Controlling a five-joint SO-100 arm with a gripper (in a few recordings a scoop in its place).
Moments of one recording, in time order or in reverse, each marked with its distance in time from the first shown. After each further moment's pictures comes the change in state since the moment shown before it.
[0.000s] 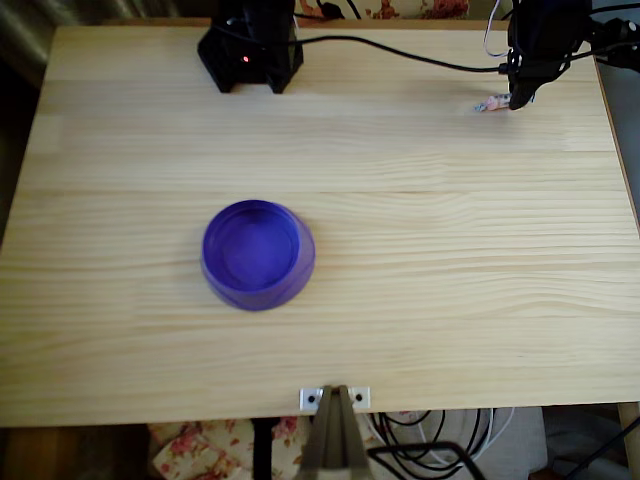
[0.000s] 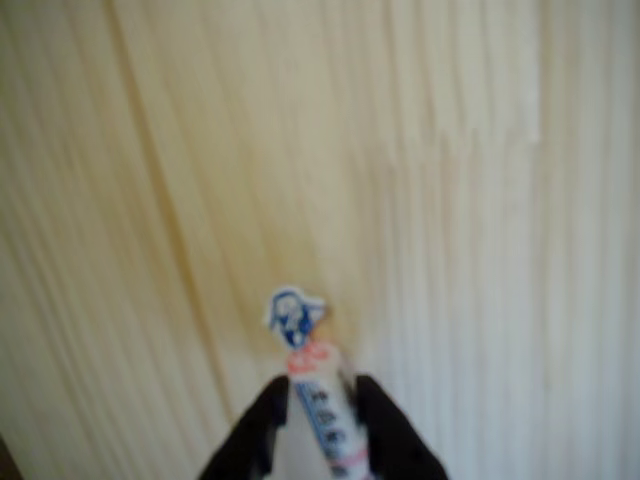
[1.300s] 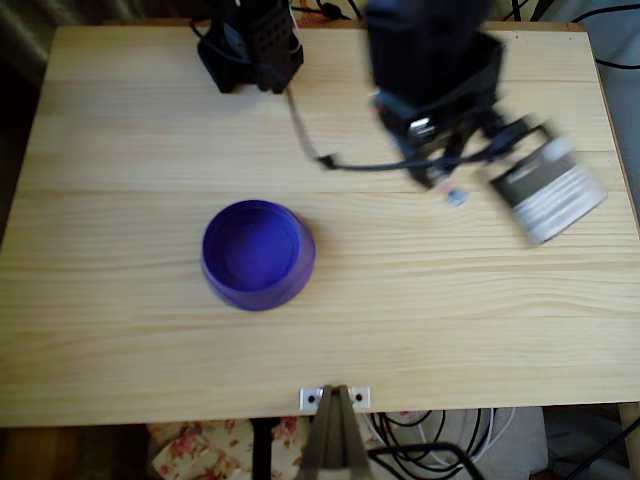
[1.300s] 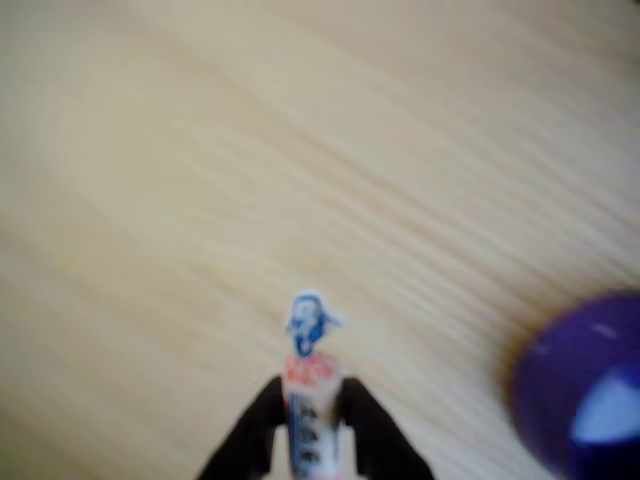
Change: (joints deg) arm 43.1 45.7 30.2 6.5 8.6
